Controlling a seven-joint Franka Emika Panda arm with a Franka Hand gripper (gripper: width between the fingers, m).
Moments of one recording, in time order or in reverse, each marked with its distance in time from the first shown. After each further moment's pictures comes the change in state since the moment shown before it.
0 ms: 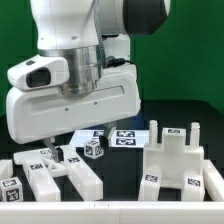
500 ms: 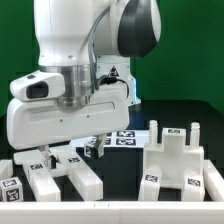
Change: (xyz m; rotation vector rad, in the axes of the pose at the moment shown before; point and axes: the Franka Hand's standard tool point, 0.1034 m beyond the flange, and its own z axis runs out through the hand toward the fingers) arm -0.050 -0.006 0.046 -0.072 0.020 0.022
